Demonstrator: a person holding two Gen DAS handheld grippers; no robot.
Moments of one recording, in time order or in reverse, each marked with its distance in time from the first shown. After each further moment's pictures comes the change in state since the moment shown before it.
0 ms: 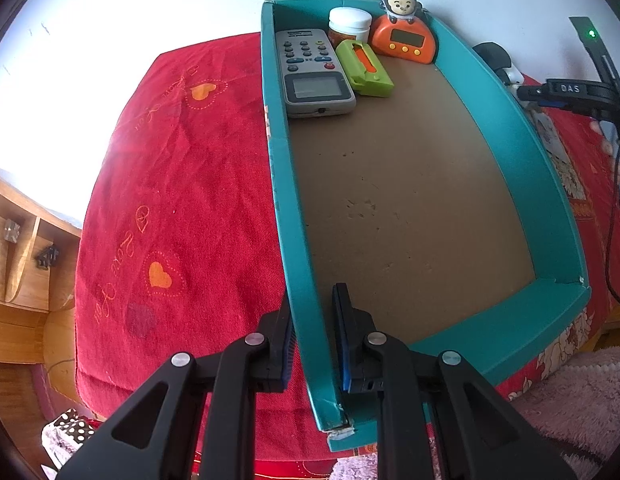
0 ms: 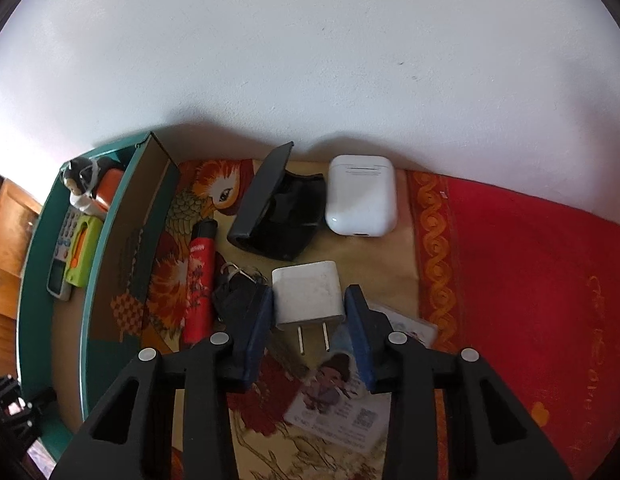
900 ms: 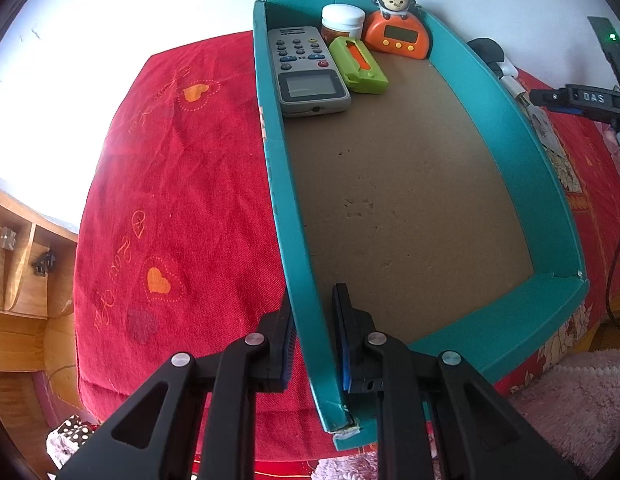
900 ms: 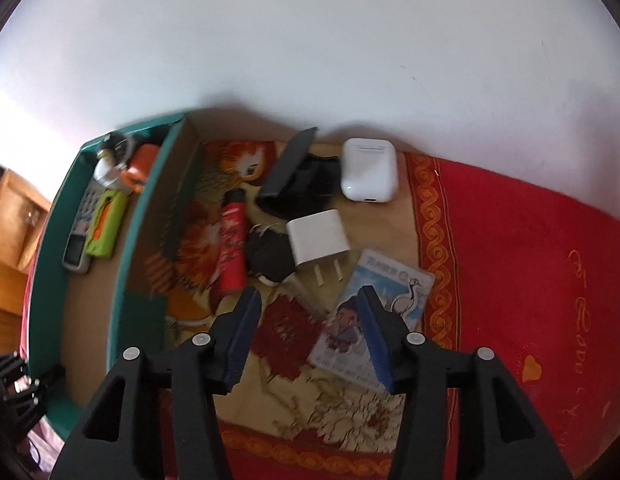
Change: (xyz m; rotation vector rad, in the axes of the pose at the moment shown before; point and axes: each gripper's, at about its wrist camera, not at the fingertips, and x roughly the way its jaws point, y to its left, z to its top) left arm 0.001 0.001 0.004 0.022 0.015 -0.014; right arm -0.032 0.013 -0.018 0.010 0.017 -0.008
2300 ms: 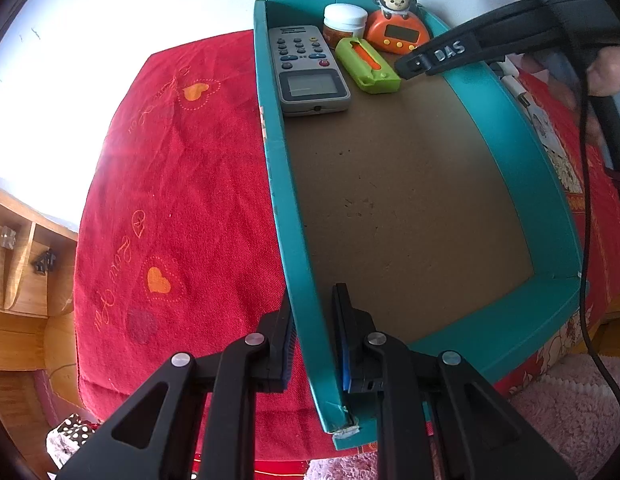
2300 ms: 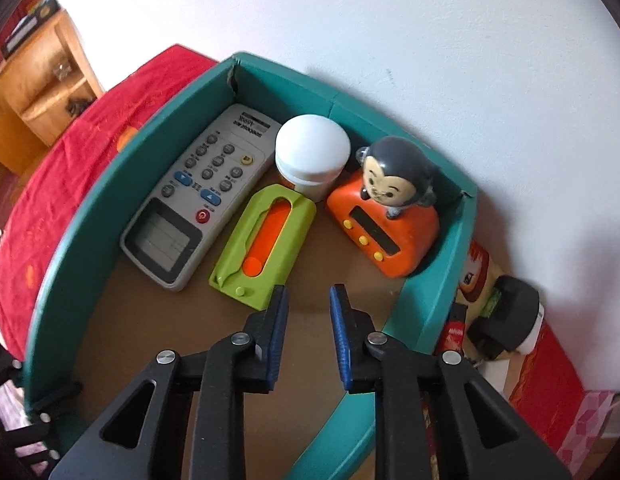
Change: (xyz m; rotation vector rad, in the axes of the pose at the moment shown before) left arm 0.002 0.000 0.004 -0.005 0.005 0.000; right arm 0.053 0.223 0.023 -0.542 0.102 -0.062
